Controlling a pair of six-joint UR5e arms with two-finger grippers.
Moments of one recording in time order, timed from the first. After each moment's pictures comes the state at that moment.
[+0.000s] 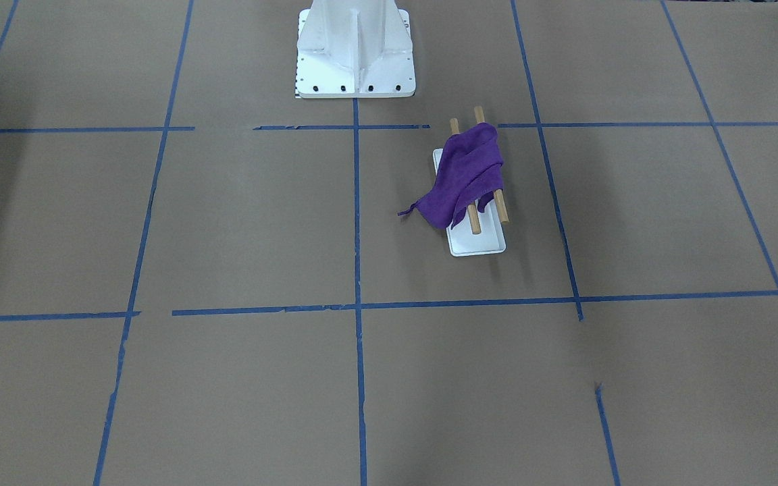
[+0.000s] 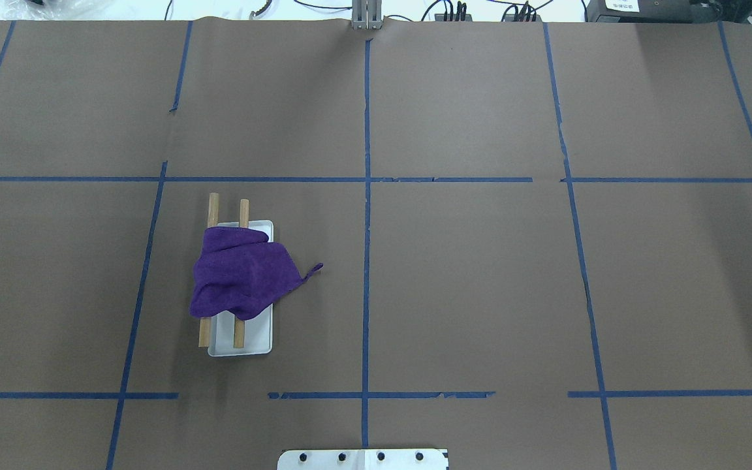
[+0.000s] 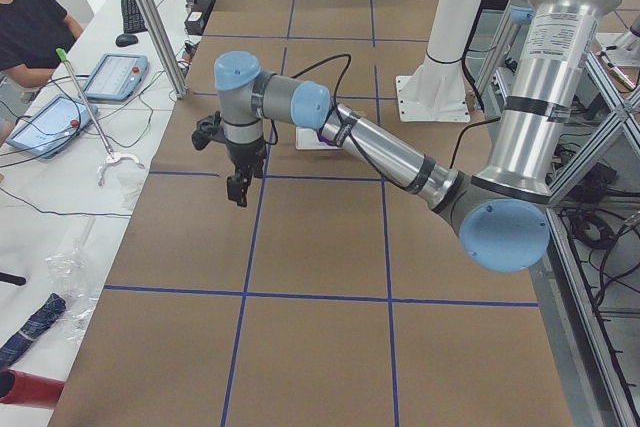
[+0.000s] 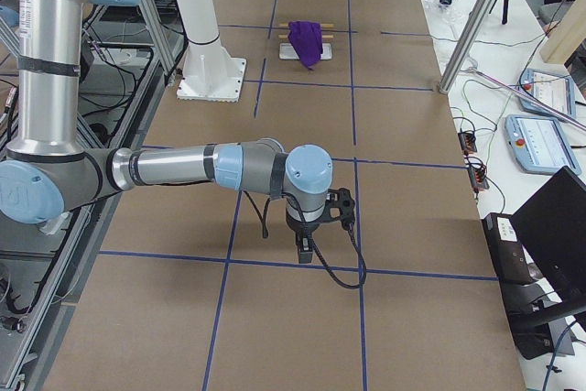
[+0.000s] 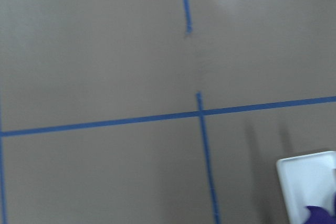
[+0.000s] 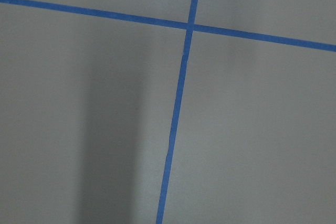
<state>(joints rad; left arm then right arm) -1.49 -1.72 -1.84 -1.32 -2.23 0.08 1.65 -1.71 1.85 -1.81 2.35 -0.26</state>
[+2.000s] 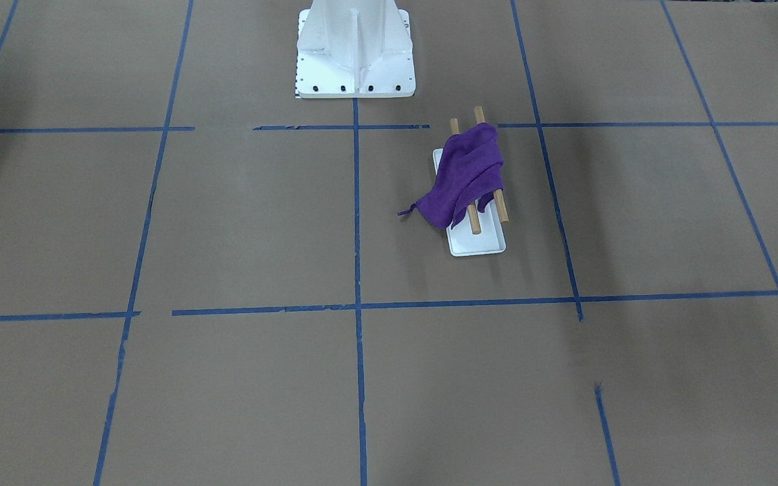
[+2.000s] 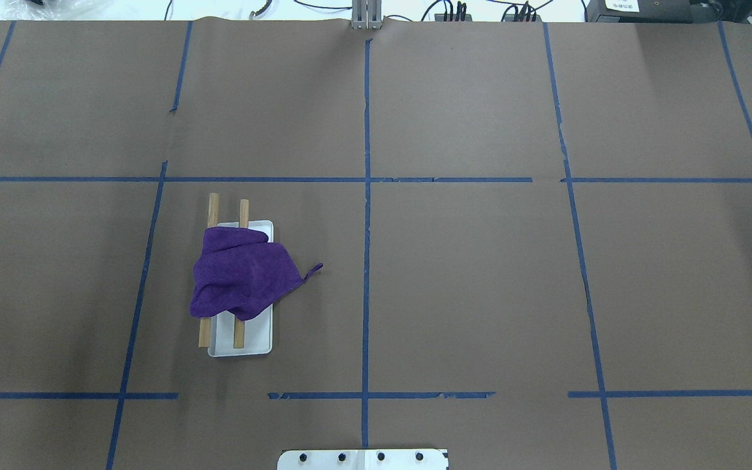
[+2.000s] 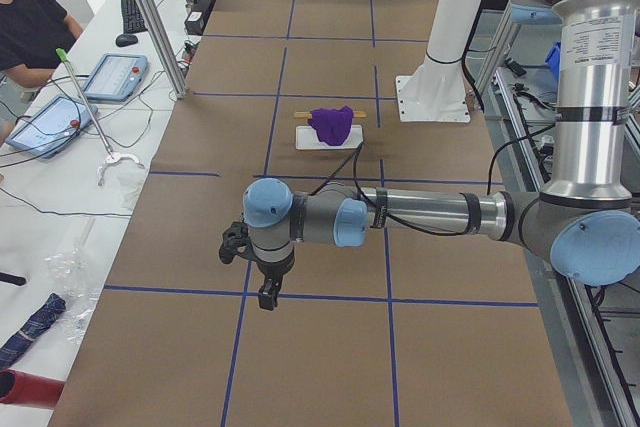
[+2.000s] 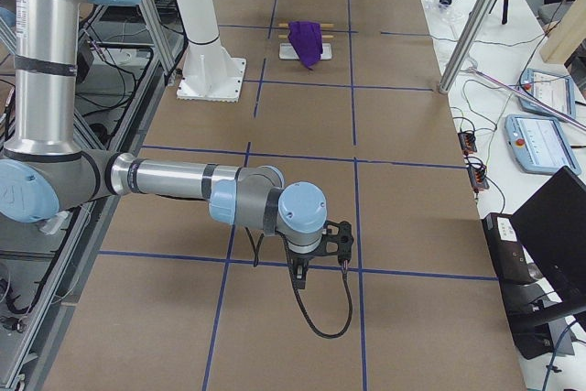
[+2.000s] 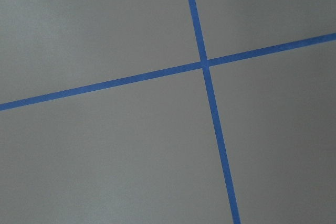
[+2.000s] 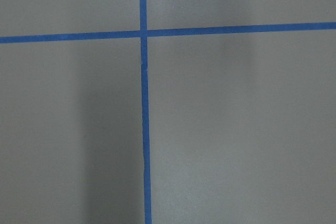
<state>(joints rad) -1.57 -1.53 -1.65 -1.60 -2.29 0.16 1.68 -1.71 1.70 -1.66 2.39 -0.10</state>
